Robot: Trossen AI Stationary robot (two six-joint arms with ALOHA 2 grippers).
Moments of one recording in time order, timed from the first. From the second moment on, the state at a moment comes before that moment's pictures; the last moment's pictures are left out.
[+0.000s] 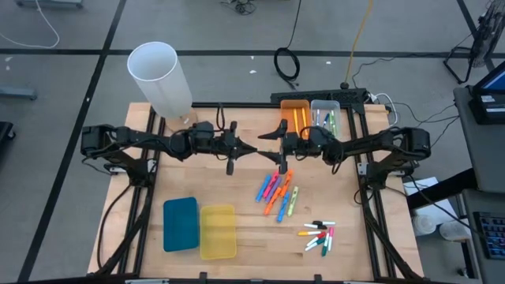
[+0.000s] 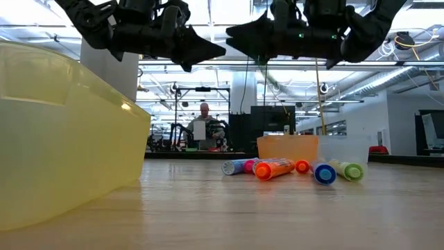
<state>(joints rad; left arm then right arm) 0.21 1.47 0.71 0.65 0.26 0.11 -0.19 1.54 0.66 1.03 -0.19 -0.07</state>
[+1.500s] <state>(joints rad) 0.22 1.47 0.71 0.62 0.13 0.25 -0.49 1.09 0.44 -0.95 0.26 0.85</state>
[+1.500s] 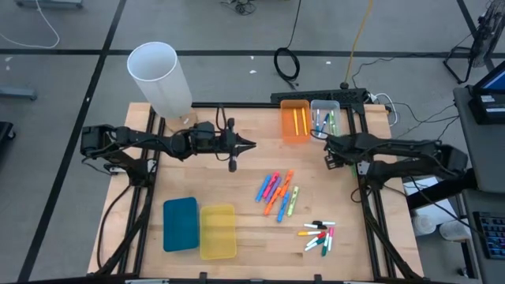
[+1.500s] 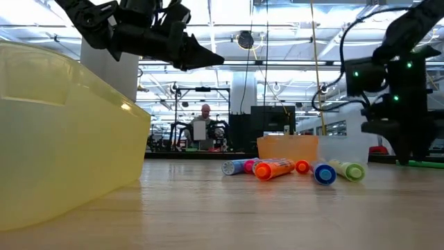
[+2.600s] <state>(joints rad) 0.22 1.47 0.71 0.63 0.13 0.26 -0.63 1.17 0.37 -0.86 0.26 0.81</state>
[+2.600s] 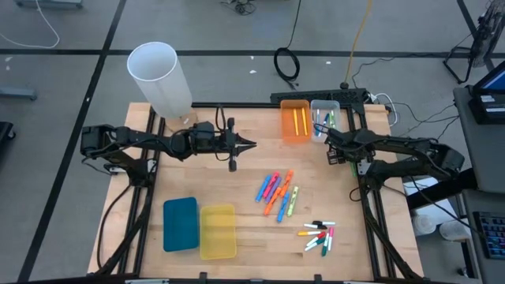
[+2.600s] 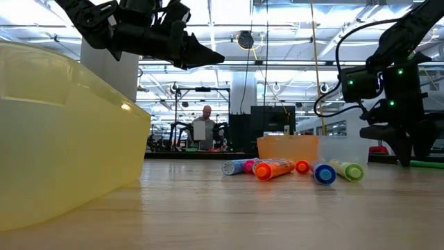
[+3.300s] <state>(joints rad) 0.21 1.47 0.71 0.60 0.13 0.25 -0.57 1.16 0.36 -0.64 0.06 0.66</state>
